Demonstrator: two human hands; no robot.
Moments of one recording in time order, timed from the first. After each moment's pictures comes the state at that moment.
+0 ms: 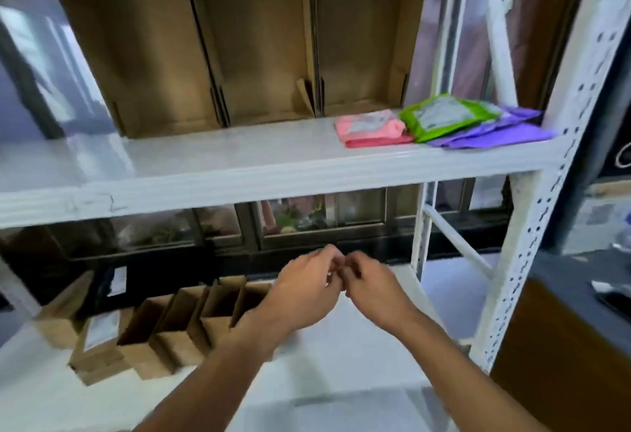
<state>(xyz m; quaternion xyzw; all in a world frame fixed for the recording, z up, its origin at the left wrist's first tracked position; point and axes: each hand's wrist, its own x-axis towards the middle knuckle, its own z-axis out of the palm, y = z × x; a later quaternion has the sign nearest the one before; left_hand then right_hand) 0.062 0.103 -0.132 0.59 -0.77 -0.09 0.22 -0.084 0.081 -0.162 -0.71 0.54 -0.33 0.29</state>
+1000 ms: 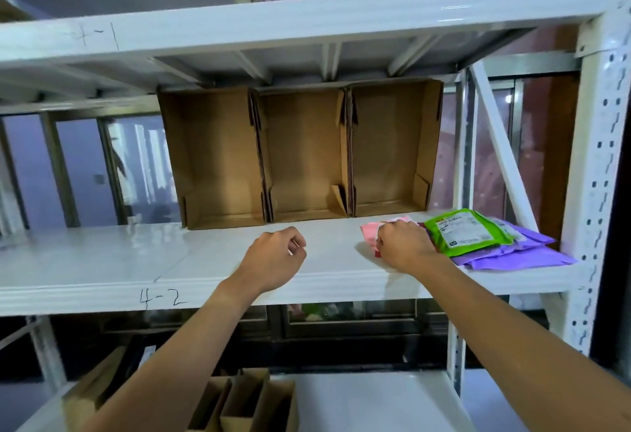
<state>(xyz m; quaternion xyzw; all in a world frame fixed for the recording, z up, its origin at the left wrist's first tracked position) 0.157 0.053 0.039 0.65 -0.70 0.03 0.31 -0.084 -0.030 0.045 -0.78 0.58 -0.16 -0.18</state>
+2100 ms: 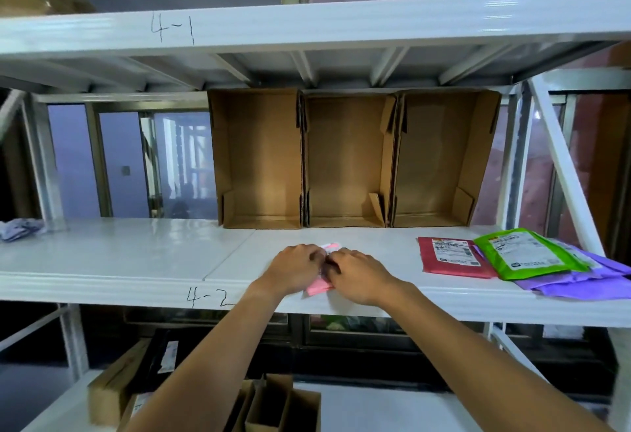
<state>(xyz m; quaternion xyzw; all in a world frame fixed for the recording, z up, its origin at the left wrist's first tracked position) 0.219 0.021 0.024 0.67 -0.71 -0.01 0.24 0.060 0.001 0.024 -0.89 0.41 -0.19 0.02</state>
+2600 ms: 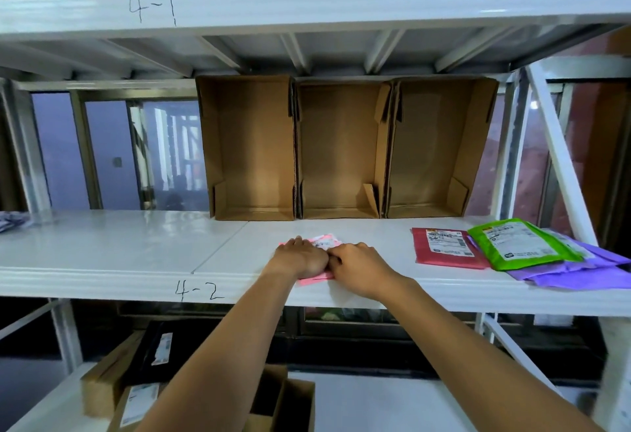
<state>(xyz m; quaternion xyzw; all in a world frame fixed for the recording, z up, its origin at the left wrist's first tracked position) 0.202 -0.014 0.025 0.76 -0.65 -0.04 0.06 0.049 -0.004 0.020 -0.89 0.41 -0.22 0.02</state>
